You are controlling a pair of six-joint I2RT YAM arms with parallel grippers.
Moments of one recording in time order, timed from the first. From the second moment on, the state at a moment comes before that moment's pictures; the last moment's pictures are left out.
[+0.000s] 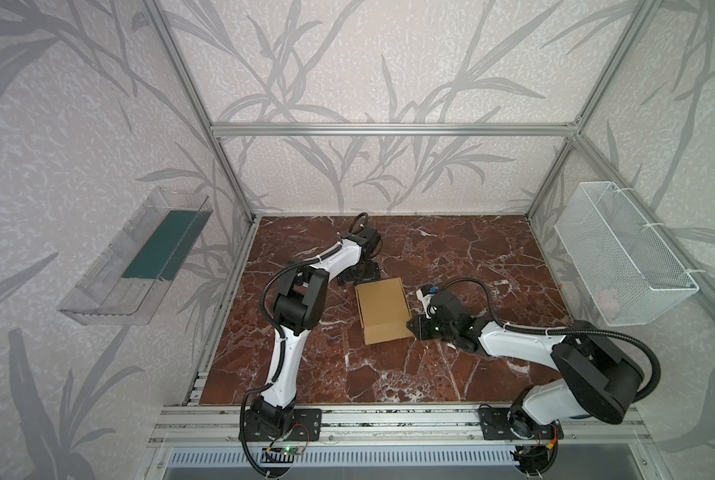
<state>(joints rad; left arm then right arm) -0.45 2.23 1.74 -0.92 -0.12 -0.60 0.71 1.48 0.57 0.14 -0.17 0.61</state>
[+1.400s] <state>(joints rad) -0.46 2.23 1.74 -0.93 -0.09 -0.59 1.11 1.17 0.32 0.22 0.20 1.18</state>
